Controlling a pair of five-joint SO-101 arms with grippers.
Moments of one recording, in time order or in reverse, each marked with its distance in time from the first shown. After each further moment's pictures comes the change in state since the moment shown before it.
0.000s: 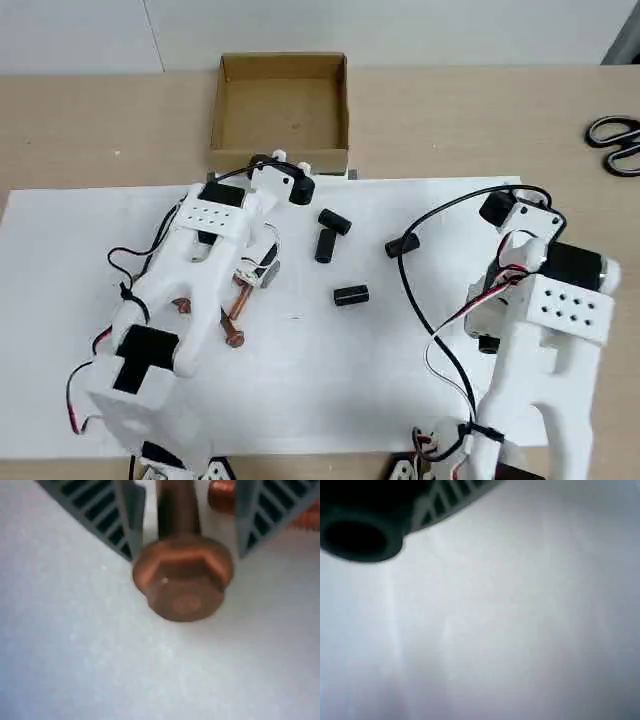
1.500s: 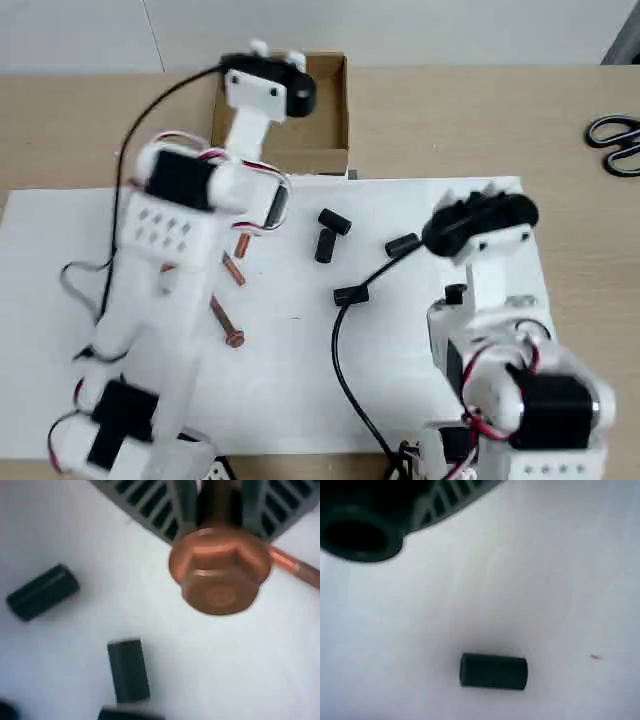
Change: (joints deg) left arm 5.4 -22.1 -30.7 23.3 15.2; right arm -19.4 -35.4 -2.3 2.2 0.0
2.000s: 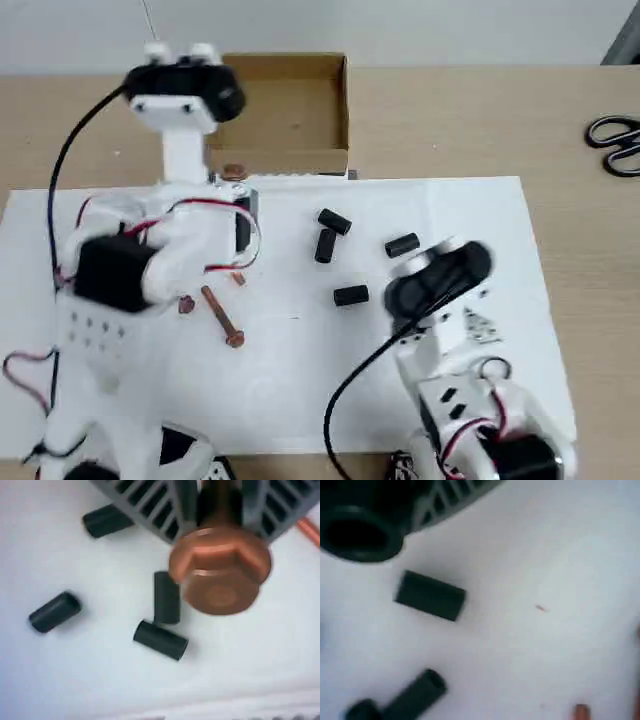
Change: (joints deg) left arm -1.3 -24.4 20.3 -11.5 17.0; right arm -15.3 -25.1 26.1 -16.4 0.0
